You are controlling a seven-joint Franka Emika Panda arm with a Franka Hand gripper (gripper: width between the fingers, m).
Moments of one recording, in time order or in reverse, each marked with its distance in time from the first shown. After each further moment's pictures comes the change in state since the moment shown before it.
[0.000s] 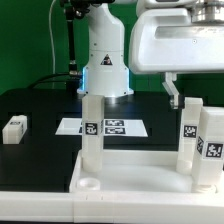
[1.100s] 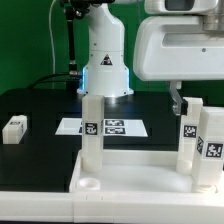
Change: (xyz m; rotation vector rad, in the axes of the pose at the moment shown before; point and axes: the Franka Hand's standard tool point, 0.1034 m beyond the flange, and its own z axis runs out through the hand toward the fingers) arm -0.001 -0.003 0.015 -0.007 -0.260 0.014
